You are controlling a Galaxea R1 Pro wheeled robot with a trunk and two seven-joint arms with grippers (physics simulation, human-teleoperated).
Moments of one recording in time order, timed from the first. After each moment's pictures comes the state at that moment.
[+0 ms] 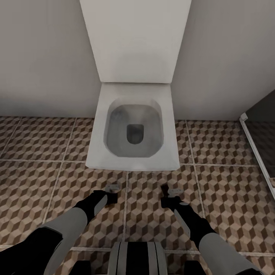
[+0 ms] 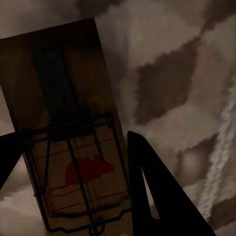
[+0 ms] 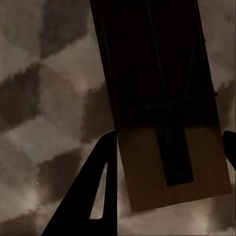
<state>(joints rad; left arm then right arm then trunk) -0.93 -0.09 -0.29 -0.24 0.34 0.39 0.07 -0.69 0.02 0.26 -0.59 -0.20 0.25 -0.02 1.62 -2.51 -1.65</state>
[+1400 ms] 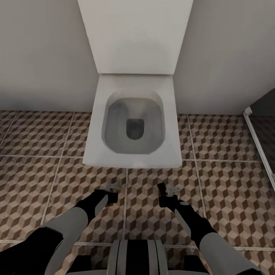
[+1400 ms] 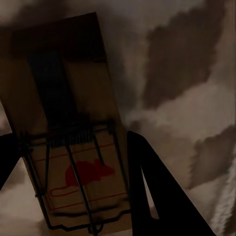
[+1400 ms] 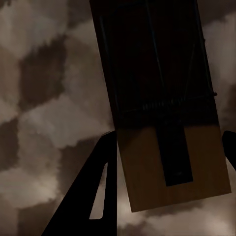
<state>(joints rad) -0.94 -0.09 -0.29 -0.25 0.31 0.39 0.08 -0.69 0.01 0.26 -0.60 -0.20 0.22 0.09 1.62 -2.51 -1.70</state>
